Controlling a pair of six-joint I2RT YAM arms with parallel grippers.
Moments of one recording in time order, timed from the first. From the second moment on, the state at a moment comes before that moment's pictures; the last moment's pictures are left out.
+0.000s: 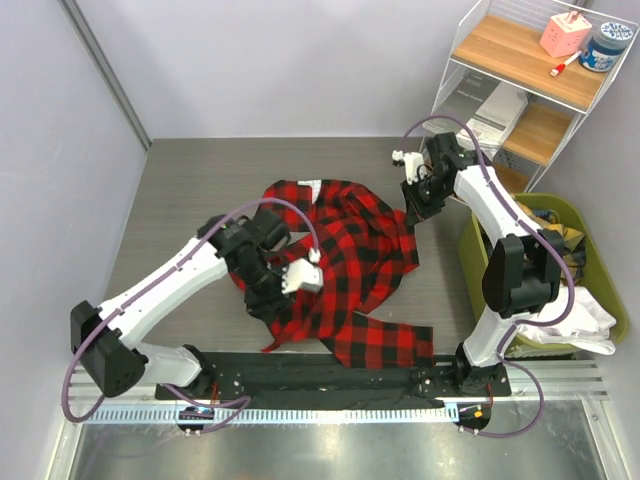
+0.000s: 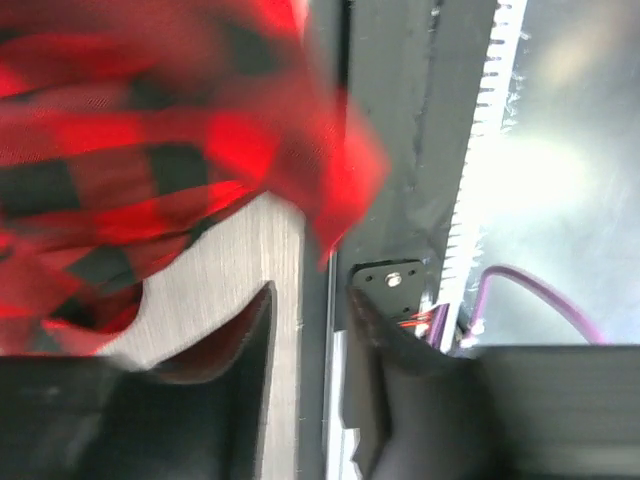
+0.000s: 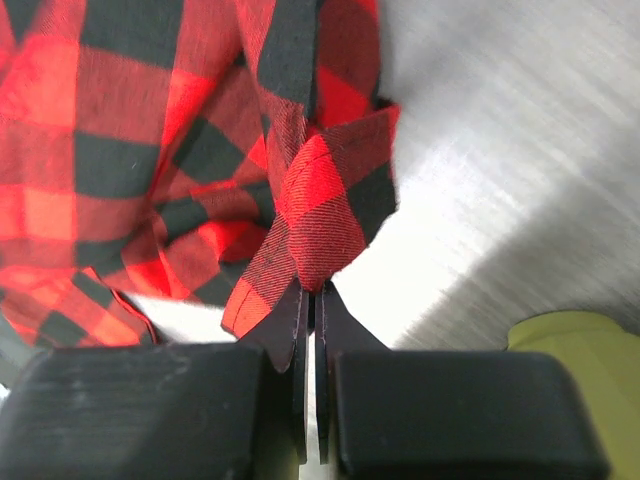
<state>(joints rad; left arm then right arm) -0.78 1.33 1.23 -1.33 0.46 0.68 0.15 1.76 1.56 -0.99 -0.32 -0.34</state>
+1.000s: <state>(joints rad) -0.25 1.86 1.38 -0.97 0.54 0.26 0.23 2.16 2.08 -1.08 -0.36 -0.31</state>
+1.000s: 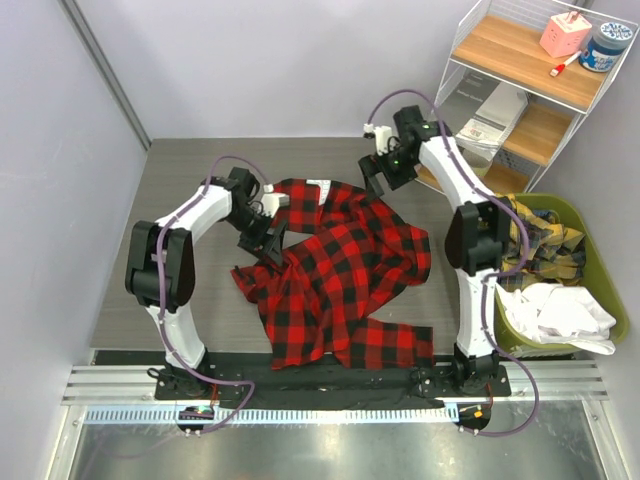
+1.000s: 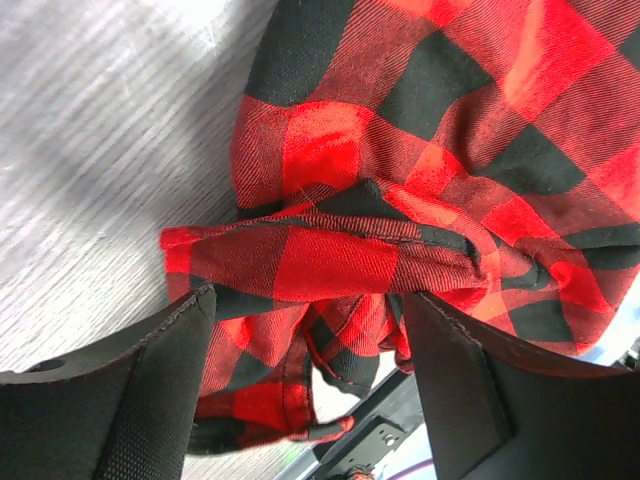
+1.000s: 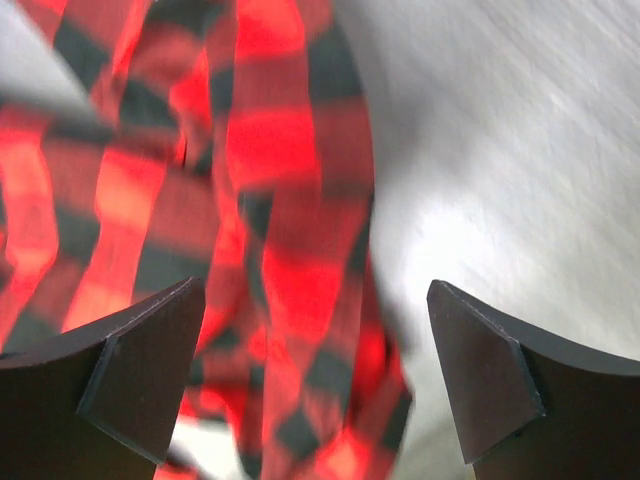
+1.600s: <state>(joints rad) -0.02 1.89 1.56 -0.88 0.56 0.21 0.31 2.45 2.29 -0.86 -0.34 -0.27</state>
